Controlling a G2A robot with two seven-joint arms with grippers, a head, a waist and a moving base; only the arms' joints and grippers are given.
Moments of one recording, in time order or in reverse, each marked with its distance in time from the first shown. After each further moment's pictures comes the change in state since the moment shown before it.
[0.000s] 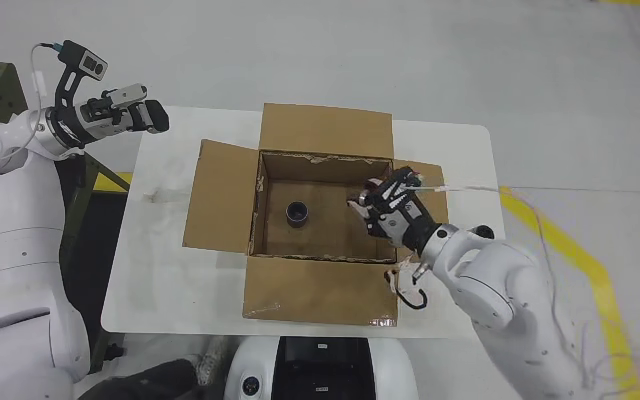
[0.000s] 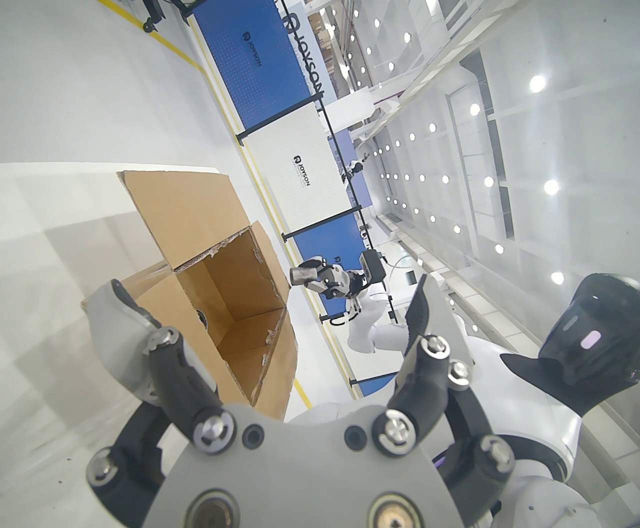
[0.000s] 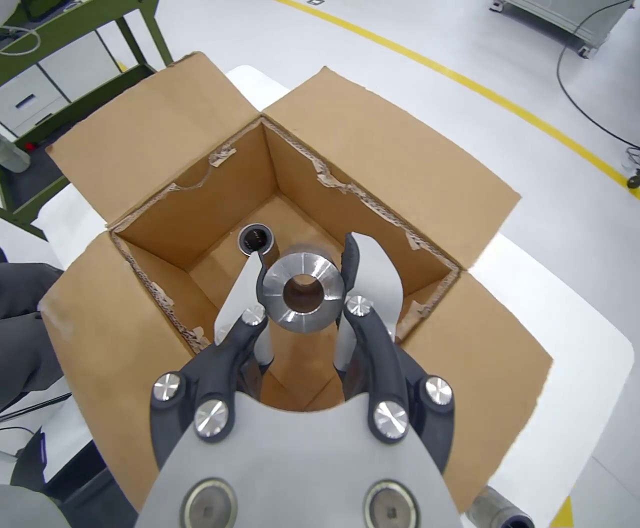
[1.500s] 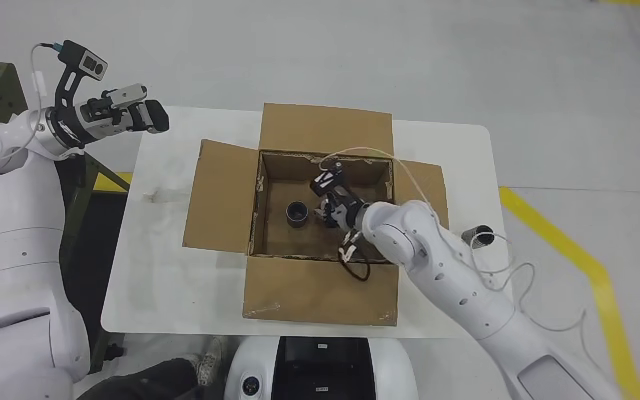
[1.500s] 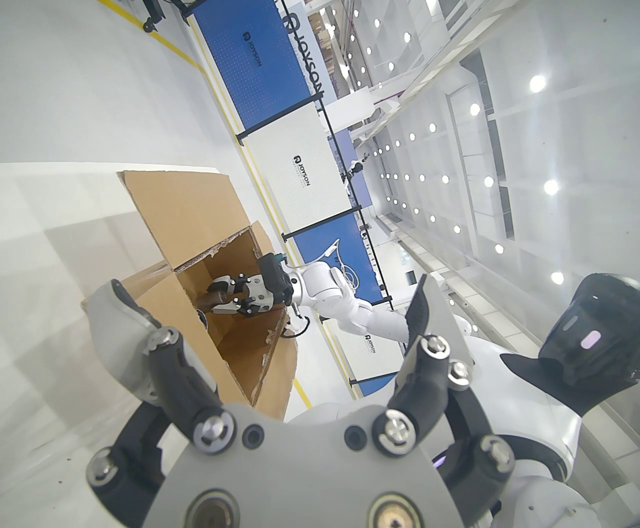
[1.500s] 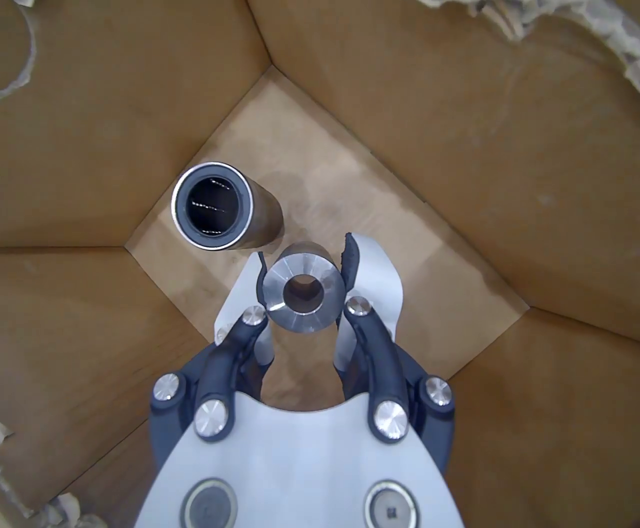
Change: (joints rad) left arm 0.000 0.000 0.000 0.000 0.000 0.000 0.000; right arm 0.410 -0.146 -0.392 0.651 0.095 0.141 0.045
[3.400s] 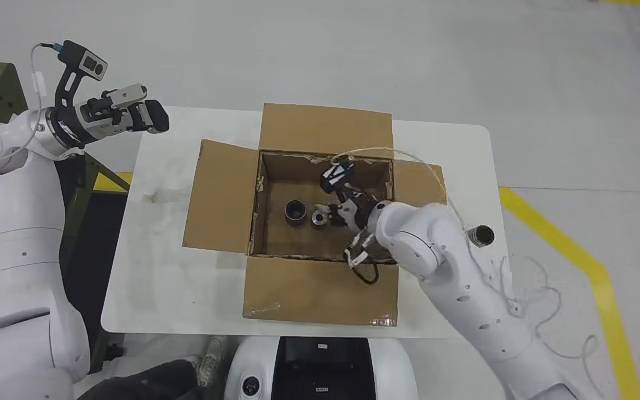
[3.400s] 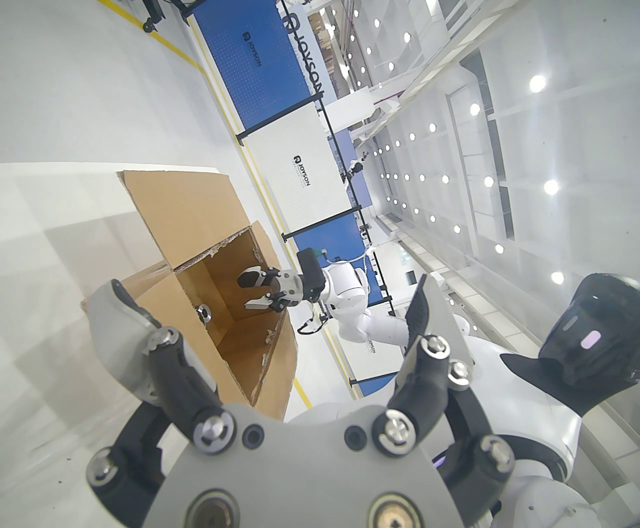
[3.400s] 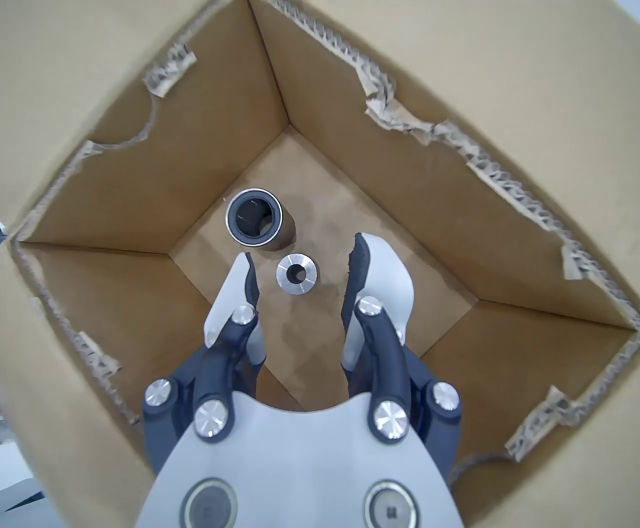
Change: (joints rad) left arm 0.000 0.000 0.000 0.000 0.000 0.000 0.000; right arm -0.155 0.012 0.187 -0.312 -0.096 -0.035 0.103
